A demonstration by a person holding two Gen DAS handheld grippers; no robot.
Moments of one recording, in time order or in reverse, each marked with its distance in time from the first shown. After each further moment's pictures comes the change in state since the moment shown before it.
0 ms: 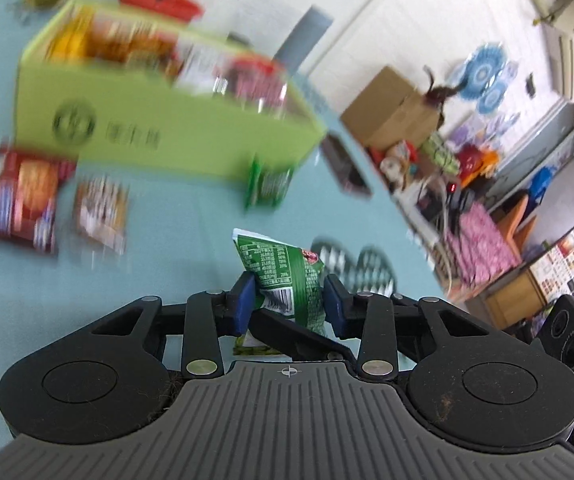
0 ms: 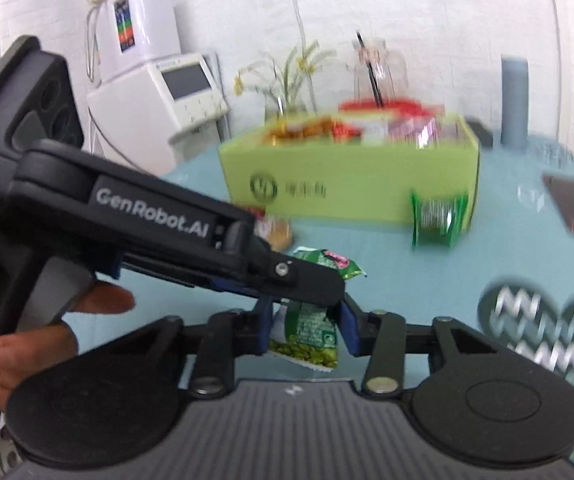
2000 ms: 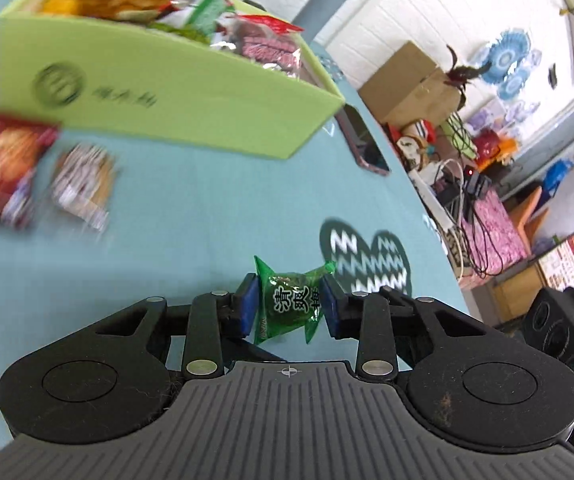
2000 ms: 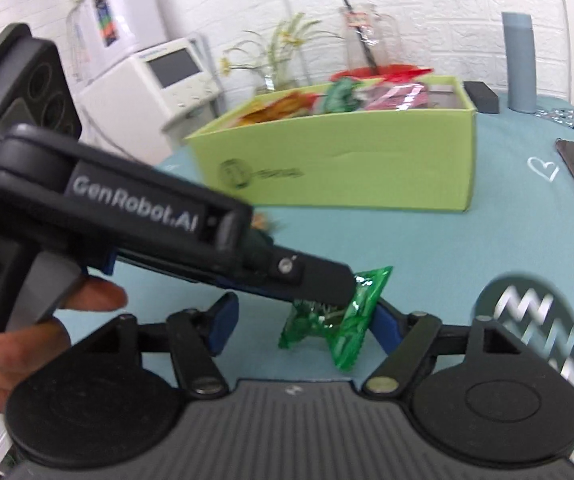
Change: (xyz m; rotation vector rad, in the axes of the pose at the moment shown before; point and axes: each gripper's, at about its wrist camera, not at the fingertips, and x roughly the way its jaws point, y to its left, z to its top) left arm 0.022 0.002 -0.030 -0.076 0.106 0.042; right arm 0.004 -0.010 -0.030 0.105 0.125 0.085
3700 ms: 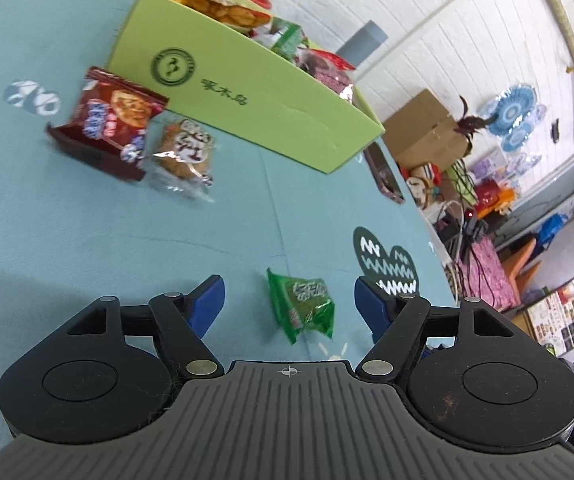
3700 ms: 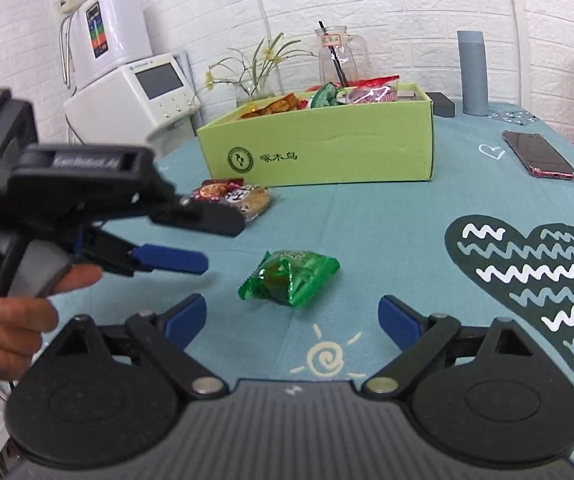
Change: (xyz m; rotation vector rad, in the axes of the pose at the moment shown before) left arm -0.035 0.048 -0.022 -0.099 -0.093 -0.025; right arm -0.029 0.023 -0.034 0.006 -0.053 -0.163
